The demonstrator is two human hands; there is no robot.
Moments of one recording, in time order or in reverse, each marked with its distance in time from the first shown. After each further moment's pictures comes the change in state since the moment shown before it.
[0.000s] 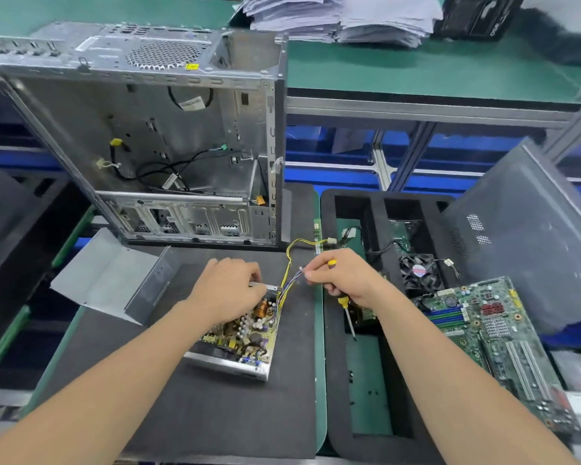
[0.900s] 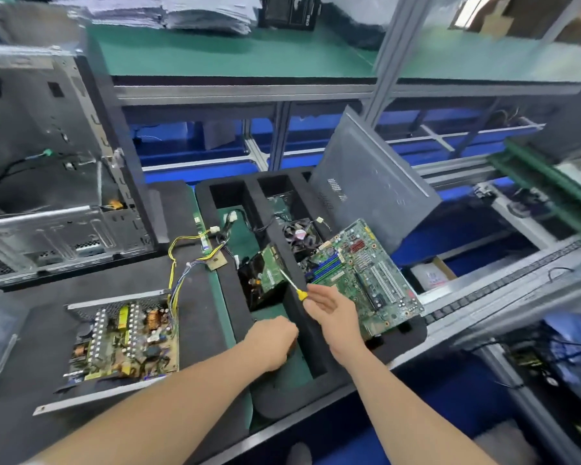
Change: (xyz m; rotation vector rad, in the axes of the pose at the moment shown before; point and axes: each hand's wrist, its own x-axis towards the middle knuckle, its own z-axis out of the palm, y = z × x) left_hand -0.003 0.194 0.157 0.285 -0.397 0.549; right_hand -0.154 0.155 -0.014 0.415 0.776 -0.072
